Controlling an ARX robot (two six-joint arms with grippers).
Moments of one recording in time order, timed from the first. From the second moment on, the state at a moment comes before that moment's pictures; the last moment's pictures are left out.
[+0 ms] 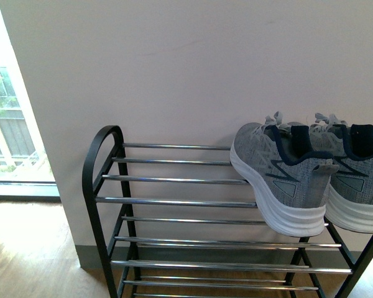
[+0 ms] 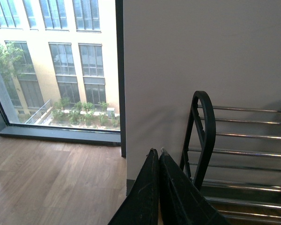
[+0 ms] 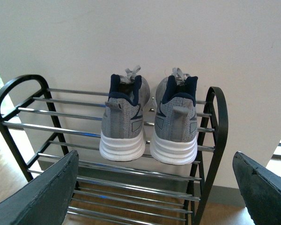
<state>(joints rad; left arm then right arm) 0.00 0.19 0.01 0.19 0.00 -0.01 0.00 0.01 0.02 0.00 0.00 -0.01</state>
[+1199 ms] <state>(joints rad) 0.00 0.02 0.01 0.00 0.00 -0.01 0.00 0.00 0.02 0.00 0.00 -0.01</state>
